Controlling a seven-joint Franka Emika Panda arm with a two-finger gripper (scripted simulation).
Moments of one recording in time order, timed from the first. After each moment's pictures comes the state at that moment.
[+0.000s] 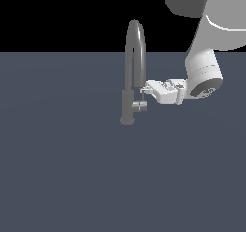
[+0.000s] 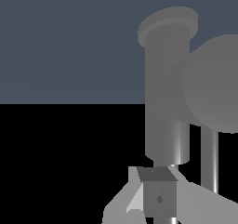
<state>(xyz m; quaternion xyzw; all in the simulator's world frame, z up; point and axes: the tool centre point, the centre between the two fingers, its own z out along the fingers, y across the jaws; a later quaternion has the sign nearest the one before) 0.090 -0.078 0.140 -0.52 0.48 0.52 0.48</state>
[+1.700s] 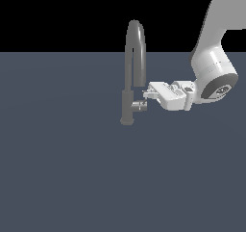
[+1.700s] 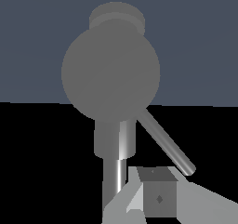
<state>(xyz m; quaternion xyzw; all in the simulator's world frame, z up) 0.035 -0.082 0.144 -0.52 0.48 0.51 0.48</state>
